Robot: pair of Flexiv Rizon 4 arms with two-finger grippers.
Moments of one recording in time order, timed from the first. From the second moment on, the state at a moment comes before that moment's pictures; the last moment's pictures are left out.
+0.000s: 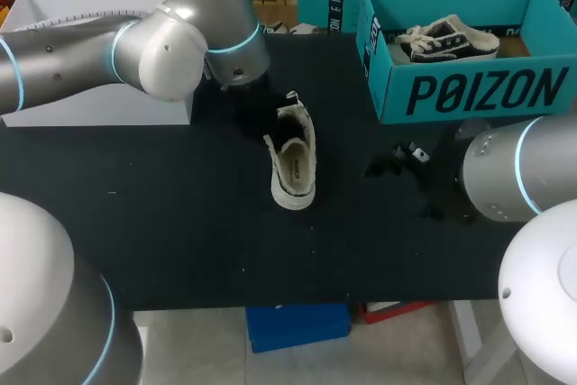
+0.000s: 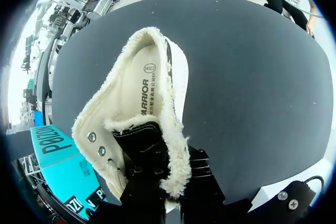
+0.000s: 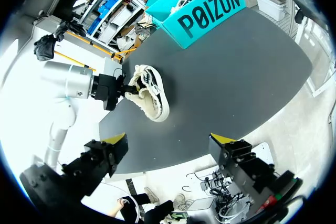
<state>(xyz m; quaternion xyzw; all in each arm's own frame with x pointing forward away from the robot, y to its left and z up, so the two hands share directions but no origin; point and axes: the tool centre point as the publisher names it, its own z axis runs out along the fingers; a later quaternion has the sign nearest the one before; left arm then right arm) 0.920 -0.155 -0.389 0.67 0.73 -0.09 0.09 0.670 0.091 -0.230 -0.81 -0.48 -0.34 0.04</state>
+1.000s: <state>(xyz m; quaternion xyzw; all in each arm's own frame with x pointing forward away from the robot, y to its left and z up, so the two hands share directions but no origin) 0.945 -0.116 -0.245 0.62 0.78 -0.05 0.13 0.670 0.091 -0.230 -0.81 -0.48 -0.34 0.04</state>
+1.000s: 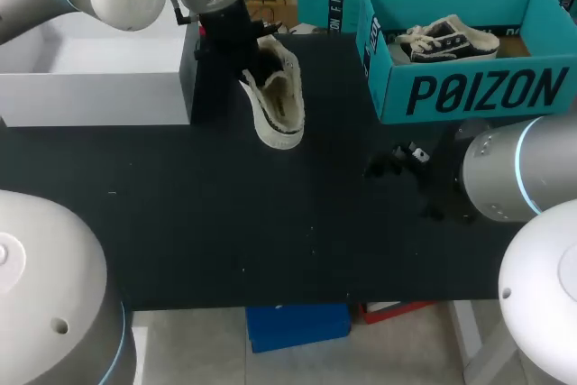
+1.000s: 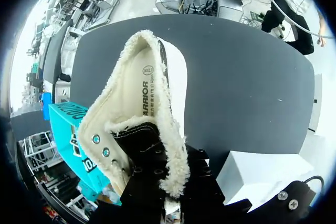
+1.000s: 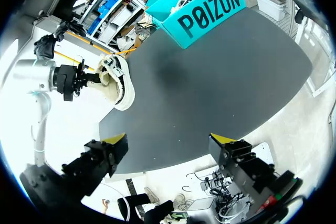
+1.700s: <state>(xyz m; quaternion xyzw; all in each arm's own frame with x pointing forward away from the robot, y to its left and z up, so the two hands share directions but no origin) 0.983 0.064 -0.160 0.33 0.92 0.01 0.20 0.670 0.091 -0.230 -0.81 -0.48 -0.34 0.04</state>
